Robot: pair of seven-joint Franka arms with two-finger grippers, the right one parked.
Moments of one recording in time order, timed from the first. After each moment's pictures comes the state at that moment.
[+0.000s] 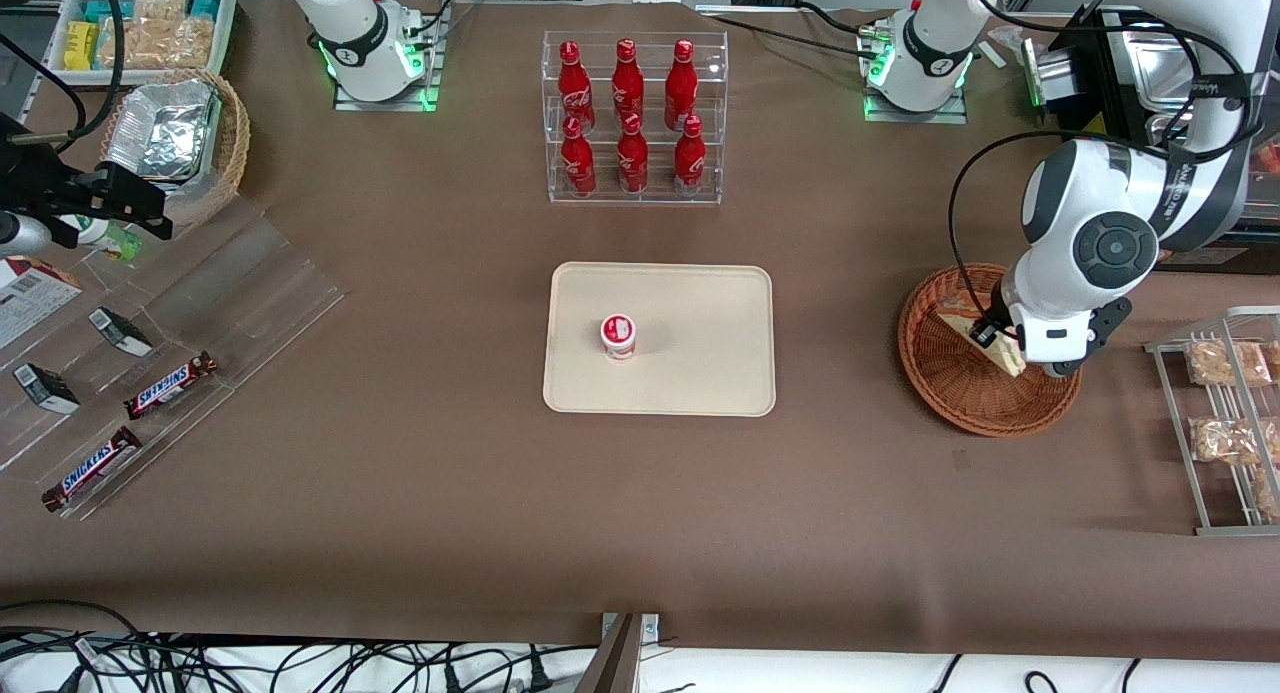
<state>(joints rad) 0.07 0.25 -0.18 -1.95 0.23 1.99 -1.01</state>
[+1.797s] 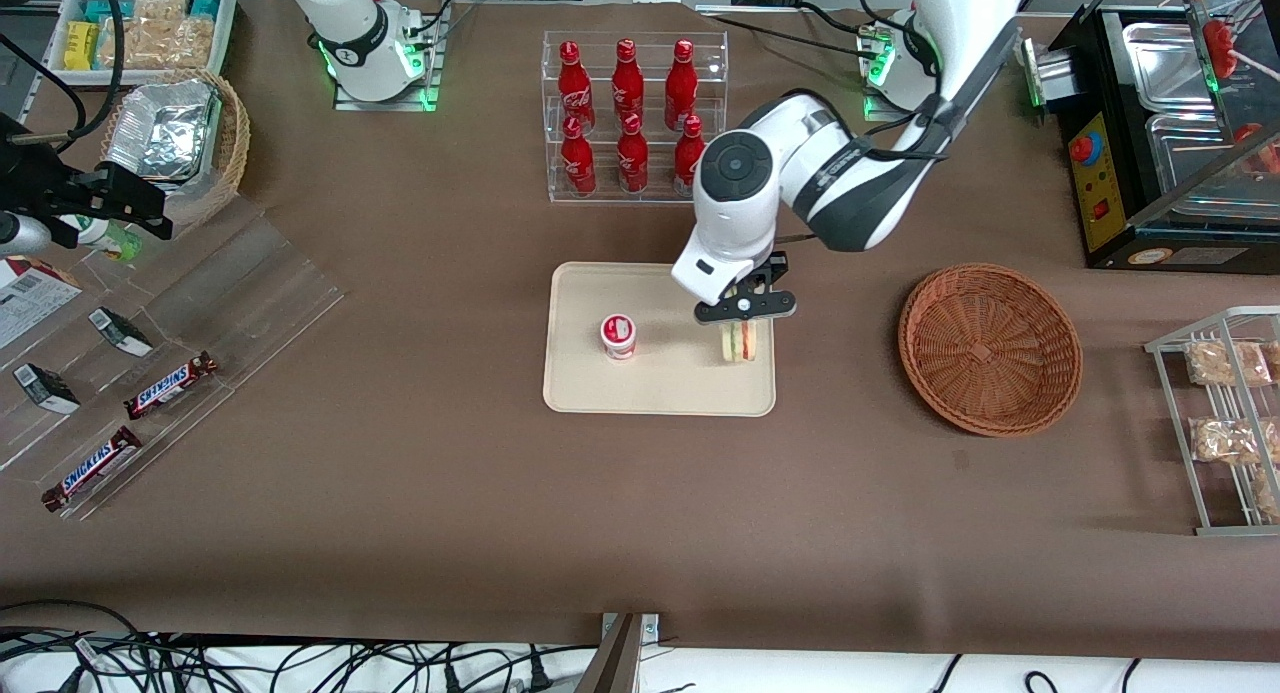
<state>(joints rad) -0.21 0.55 -0.54 -1.66 0.37 1.99 -0.99</state>
